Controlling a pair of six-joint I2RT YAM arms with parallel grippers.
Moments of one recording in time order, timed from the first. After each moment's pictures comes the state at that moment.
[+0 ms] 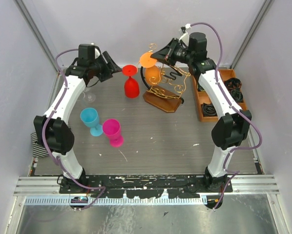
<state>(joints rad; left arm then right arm) -0.22 1.78 1.77 -0.58 0.22 -0.70 0.26 1.85 1.89 -0.23 -0.67 0.92</state>
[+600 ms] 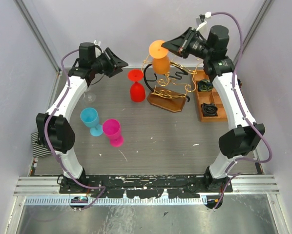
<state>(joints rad) -0.22 1.81 1.74 -0.34 0.45 -0.87 0.18 1.71 1.89 -0.19 -0.74 0.97</state>
